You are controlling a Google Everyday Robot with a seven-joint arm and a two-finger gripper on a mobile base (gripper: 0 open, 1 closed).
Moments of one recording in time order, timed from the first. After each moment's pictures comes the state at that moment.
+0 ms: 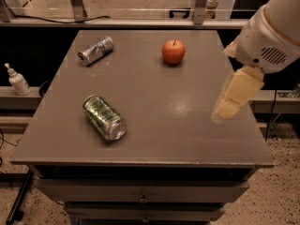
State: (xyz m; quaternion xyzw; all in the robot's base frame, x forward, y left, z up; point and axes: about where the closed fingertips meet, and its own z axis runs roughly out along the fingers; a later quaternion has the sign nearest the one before) arm 0.448 -0.150 0.959 -0.57 0.79 0.04 0.19
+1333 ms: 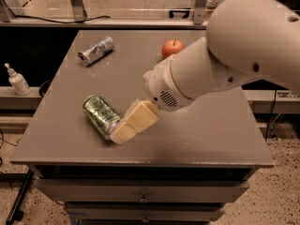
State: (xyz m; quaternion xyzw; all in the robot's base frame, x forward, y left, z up) arm 0.442 0.036 0.906 -0.54 0.75 0.21 0.32
